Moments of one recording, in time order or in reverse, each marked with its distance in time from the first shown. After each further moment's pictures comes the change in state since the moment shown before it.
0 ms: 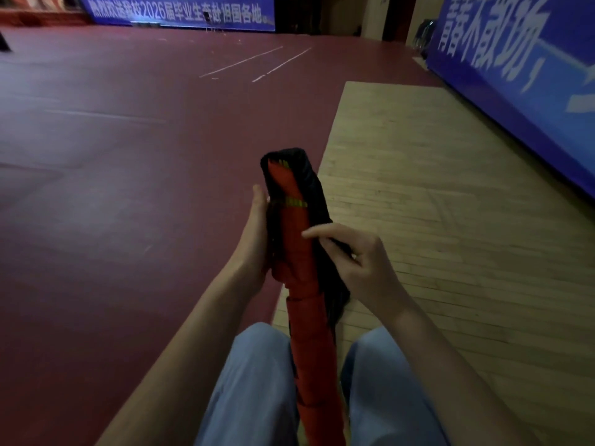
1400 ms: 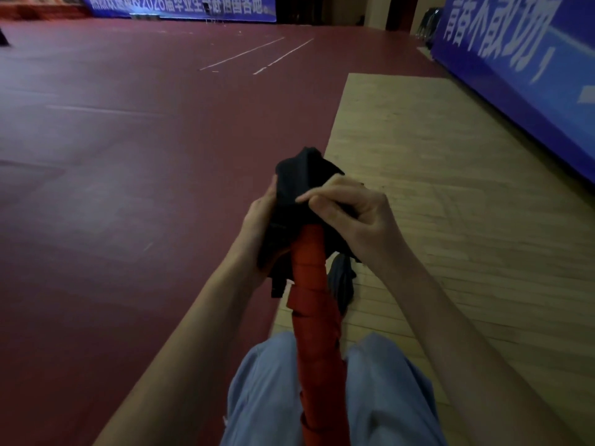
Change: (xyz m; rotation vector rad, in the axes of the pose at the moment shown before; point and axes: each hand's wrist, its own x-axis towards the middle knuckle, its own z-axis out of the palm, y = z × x) left_hand 0.025 0.001 -0.001 -0.096 -0.014 0.019; right_hand 0.051 -0.003 -0.005 0.236 -0.018 -0.032
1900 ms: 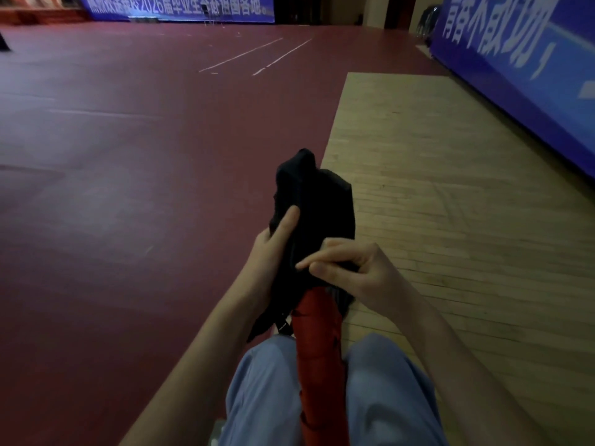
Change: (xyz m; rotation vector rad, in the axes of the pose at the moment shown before) left_hand -0.012 -0.018 0.003 0.026 -0.027 -0.045; right_hand -0.042 0.009 -0.005 0.093 -0.238 0.237
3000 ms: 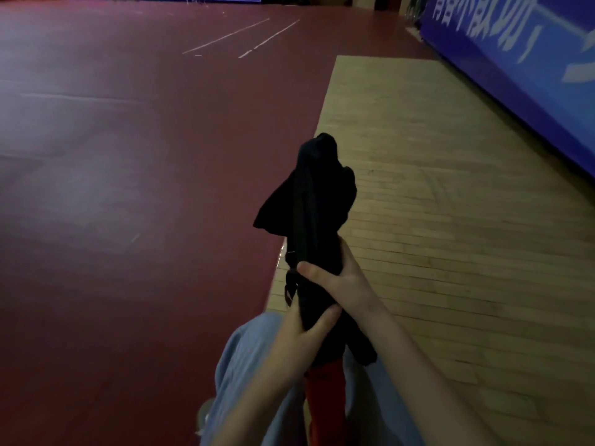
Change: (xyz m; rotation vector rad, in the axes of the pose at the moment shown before) left_hand -0.072 -0.107 0.019 0.187 -0.076 -0.020; right_hand -0.030 0.040 0.031 0.226 0.353 0.456
